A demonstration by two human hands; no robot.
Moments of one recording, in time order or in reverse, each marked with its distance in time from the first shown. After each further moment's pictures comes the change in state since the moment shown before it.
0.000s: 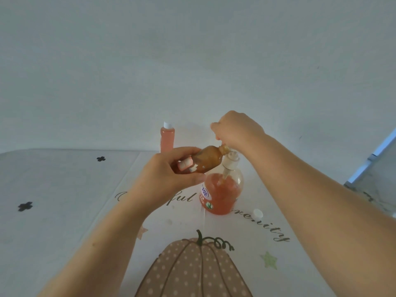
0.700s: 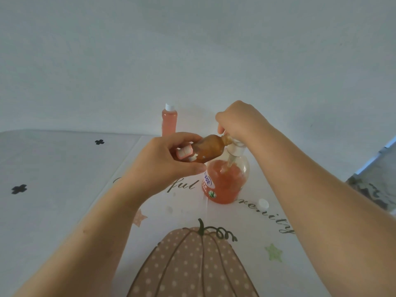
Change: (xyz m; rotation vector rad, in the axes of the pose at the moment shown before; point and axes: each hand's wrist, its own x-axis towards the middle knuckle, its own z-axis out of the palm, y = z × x) left_hand 0.006 -0.011 -0.001 0.016 0.018 -0.059; right_hand 0.012 0.005 0.020 0.077 -0.071 0.076
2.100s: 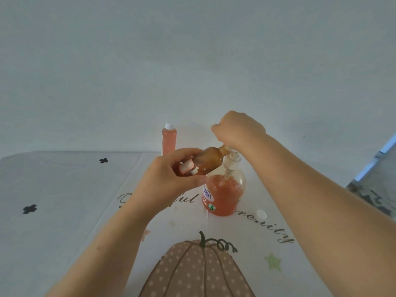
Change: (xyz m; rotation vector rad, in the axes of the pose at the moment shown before) left_hand -0.008 0.010 0.002 -0.074 -0.024 0.054; right_hand -0.018 -0.011 -0.021 -0.160 0.086 -0.059
